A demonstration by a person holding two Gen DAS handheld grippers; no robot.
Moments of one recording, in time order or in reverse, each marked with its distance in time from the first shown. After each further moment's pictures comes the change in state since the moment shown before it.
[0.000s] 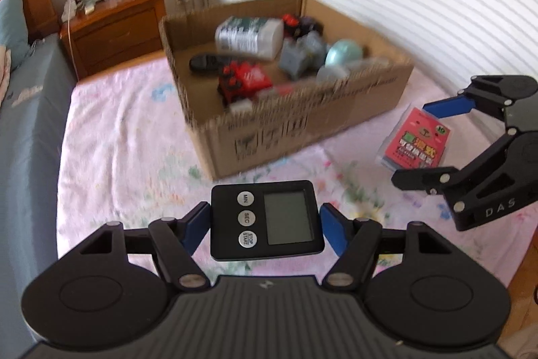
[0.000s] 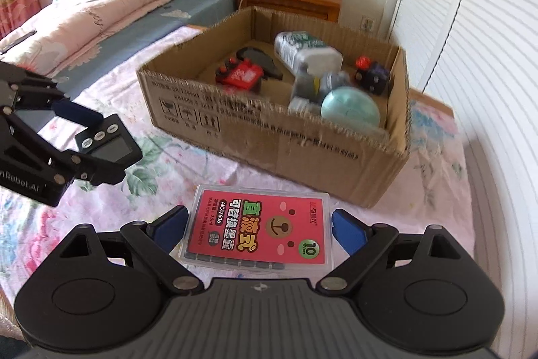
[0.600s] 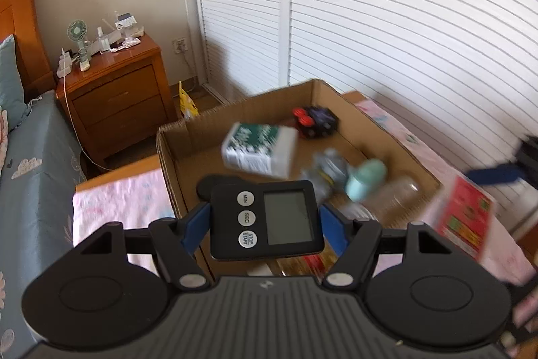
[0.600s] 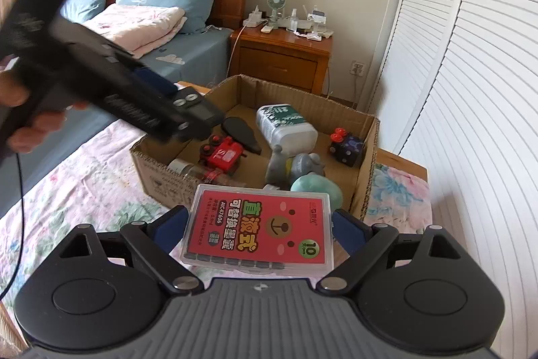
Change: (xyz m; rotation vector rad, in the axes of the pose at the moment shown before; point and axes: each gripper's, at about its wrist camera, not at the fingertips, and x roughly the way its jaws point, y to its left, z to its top) left arm 0.030 0.013 0.121 0.044 -0.113 0.032; right arm -0.032 -0.020 0.047 -0.013 -0.118 -0.037
